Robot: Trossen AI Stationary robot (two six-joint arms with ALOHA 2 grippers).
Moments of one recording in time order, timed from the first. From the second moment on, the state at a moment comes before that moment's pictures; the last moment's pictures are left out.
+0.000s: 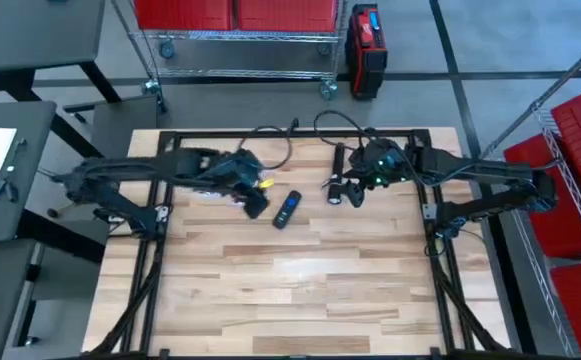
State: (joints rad) left arm 0.06 1.49 1.47 -0.88 -0.32 -0.47; right arm -0.23 1.15 0.98 -0.55 -0.02 0.39
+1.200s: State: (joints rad) left arm 0.16 2.07 1.47 -0.64 -0.08 -0.52; right arm -0.07 1.15 0.98 -0.76 0.05 0.29
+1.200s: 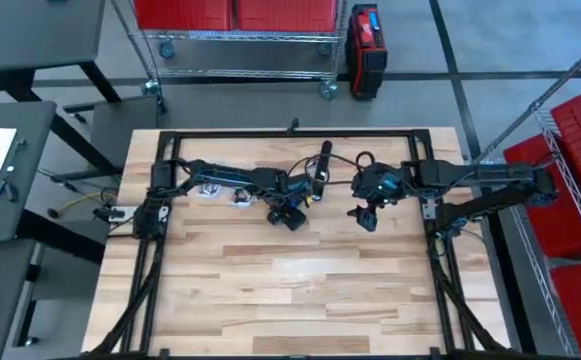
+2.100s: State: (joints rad) left arm 0.14 1.62 1.75 -0.29 0.32 -0.34; right arm -0.01 0.93 0.98 -0.28 0.08 0.26
